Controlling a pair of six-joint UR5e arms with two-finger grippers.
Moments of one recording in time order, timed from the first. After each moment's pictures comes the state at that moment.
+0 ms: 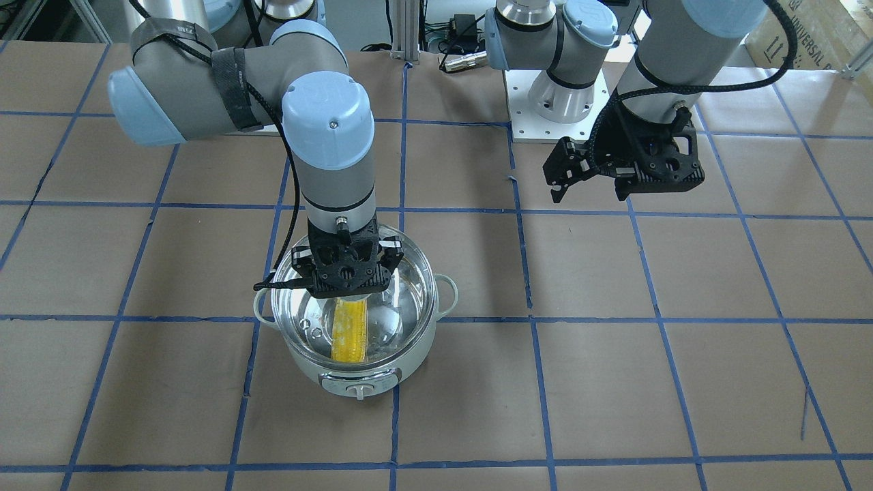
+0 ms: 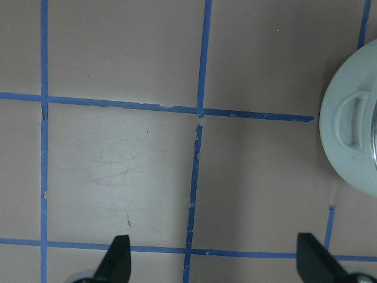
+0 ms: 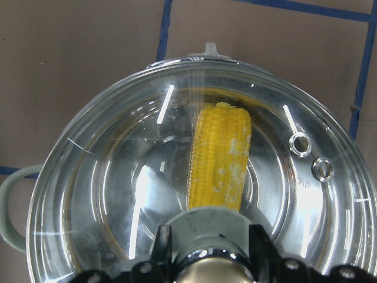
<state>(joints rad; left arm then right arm) -1.53 -1.57 -1.66 -1.50 1.53 -0.05 1.88 -1.21 1.51 -1.93 -1.61 0.15</state>
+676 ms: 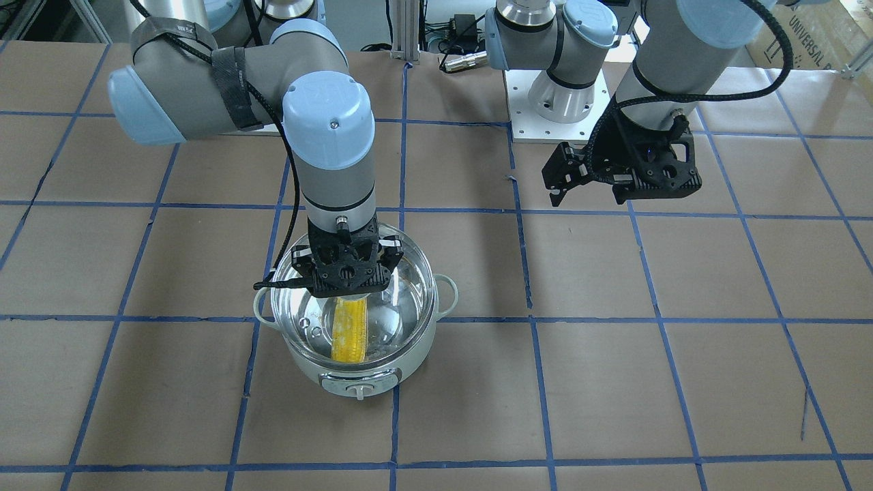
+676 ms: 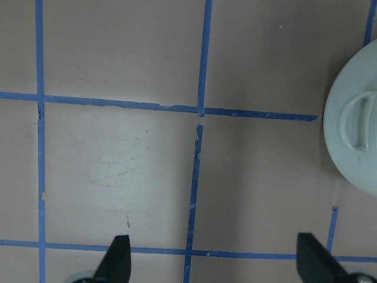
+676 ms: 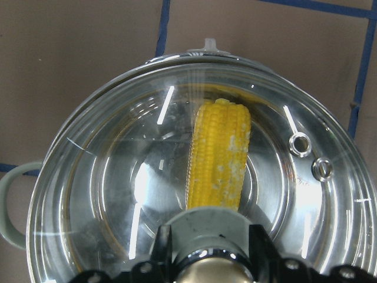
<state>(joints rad) -1.53 -1.58 -1.66 -1.50 1.53 -0.05 1.88 -1.21 1.50 -1.93 -1.61 0.15</state>
